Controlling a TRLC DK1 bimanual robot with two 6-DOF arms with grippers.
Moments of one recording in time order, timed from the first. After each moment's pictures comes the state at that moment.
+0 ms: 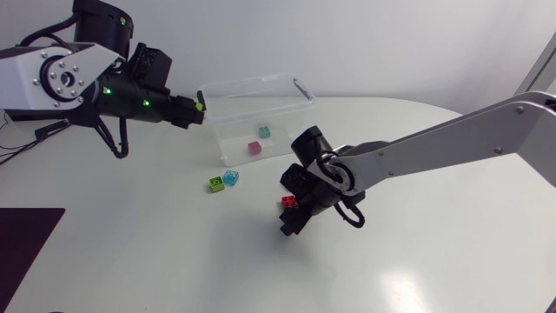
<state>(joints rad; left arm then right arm) -0.24 1.54 1.20 -0.34 0.11 0.13 0.60 1.95 1.05 -0.25 -0.10 -0.26</state>
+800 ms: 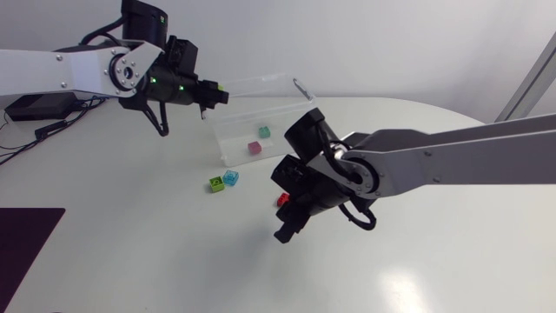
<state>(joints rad) -0.26 1.81 1.40 -0.17 0.12 0.08 0.71 1.71 1.01 -0.35 -0.06 -0.26</state>
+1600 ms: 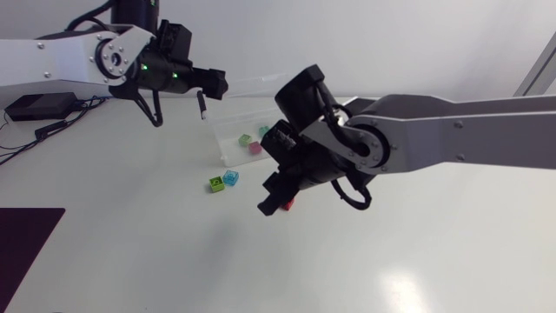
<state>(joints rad) -0.26 1.75 1.41 -0.20 0.12 0.08 0.75 1.66 1.15 -0.40 0.02 -0.18</state>
